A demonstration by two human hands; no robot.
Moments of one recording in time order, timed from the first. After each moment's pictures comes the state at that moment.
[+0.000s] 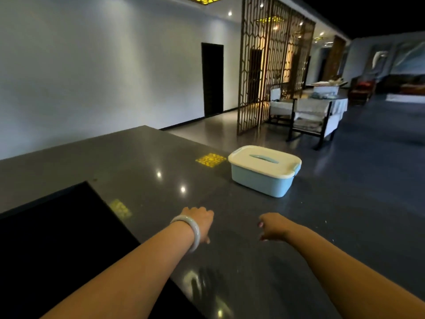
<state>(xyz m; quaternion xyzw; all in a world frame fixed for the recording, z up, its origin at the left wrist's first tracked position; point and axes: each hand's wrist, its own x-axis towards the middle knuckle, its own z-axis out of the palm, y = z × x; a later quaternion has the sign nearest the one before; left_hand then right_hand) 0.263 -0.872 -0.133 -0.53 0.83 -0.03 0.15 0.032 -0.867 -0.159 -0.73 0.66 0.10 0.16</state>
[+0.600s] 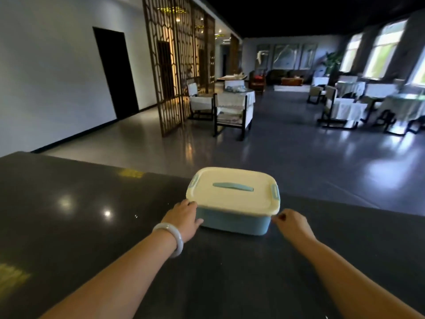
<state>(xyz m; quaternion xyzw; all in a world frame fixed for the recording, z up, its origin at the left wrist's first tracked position) 0.192 -1.186 -0.148 -0.42 0.90 0.08 -0.06 -0.064 -1.033 -0.176 -0.34 0.89 -0.27 0.13</state>
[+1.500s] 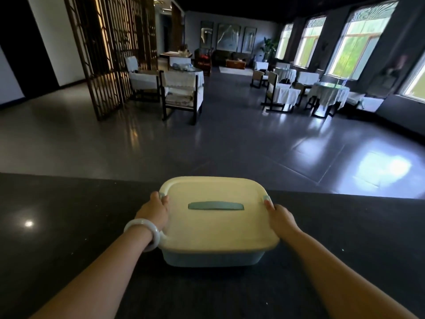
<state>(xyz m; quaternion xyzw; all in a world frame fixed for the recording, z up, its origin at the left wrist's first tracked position) 0.120 -1.326 -0.189 -0.51 0.79 0.34 -0.08 -0.109 -1.107 -0.206 -0.15 0.90 -0.36 0.19</state>
